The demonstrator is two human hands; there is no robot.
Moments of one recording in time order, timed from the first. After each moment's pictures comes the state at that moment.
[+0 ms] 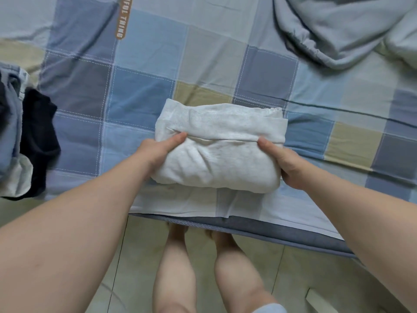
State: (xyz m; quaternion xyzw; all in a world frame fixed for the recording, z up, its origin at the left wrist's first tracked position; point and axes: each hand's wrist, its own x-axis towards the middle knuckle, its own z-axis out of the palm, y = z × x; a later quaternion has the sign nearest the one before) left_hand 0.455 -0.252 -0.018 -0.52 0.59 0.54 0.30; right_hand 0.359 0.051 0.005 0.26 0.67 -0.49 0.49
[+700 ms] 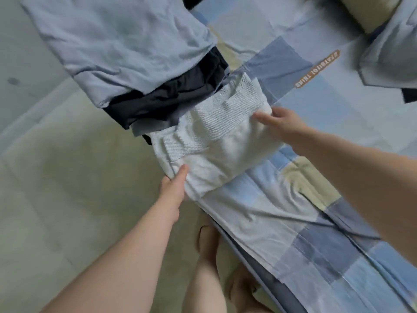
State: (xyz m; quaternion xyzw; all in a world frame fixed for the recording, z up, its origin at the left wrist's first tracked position) left_hand 0.654 -0.333 -0.003 -0.73 0.28 0.62 -0.06; right_hand 0.355 -0.310 0.019 -0.22 0.77 -0.32 0.50
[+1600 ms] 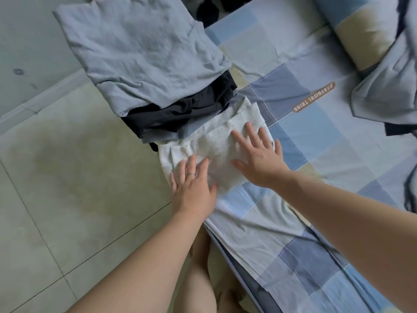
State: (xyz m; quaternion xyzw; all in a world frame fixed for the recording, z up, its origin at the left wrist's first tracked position) left_hand 0.612 -0.323 0.042 -0.55 0.76 0.30 0.16; right_hand 0.415 -0.306 0.046 -0.56 0.76 0.04 0.31
